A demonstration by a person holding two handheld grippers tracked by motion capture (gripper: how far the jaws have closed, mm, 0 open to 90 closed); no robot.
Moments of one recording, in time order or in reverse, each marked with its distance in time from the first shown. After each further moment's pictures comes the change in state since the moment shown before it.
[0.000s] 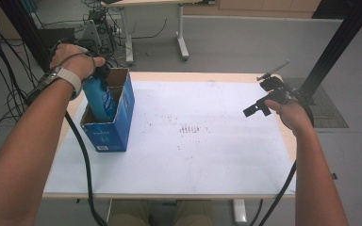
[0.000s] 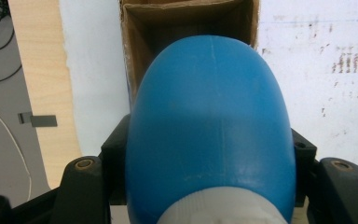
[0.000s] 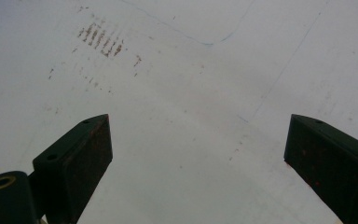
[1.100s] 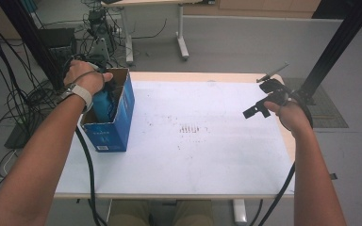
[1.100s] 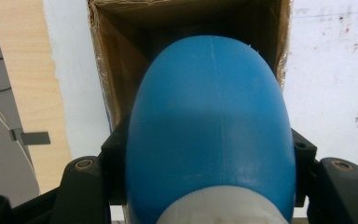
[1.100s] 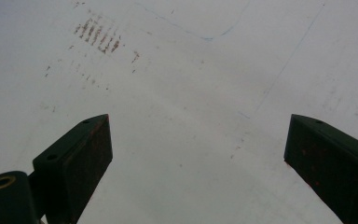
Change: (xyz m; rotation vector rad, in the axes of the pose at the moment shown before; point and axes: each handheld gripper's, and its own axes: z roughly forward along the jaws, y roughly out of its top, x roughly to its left) left arm -0.011 0.006 0.049 0.004 0.035 0.032; right arm -0.003 -0.002 0.006 0.008 0.003 0.008
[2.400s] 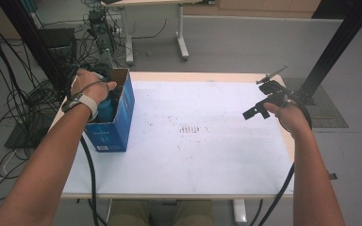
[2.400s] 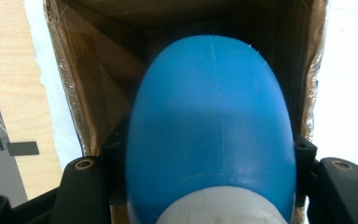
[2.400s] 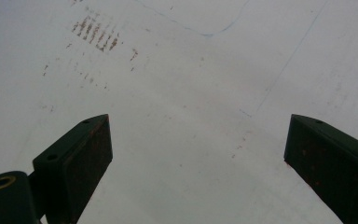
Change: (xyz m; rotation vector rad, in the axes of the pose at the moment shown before) left arm -0.004 0.001 0.030 0.003 0.008 0.018; right arm -0.004 -0.002 0.005 0.004 0.009 0.010
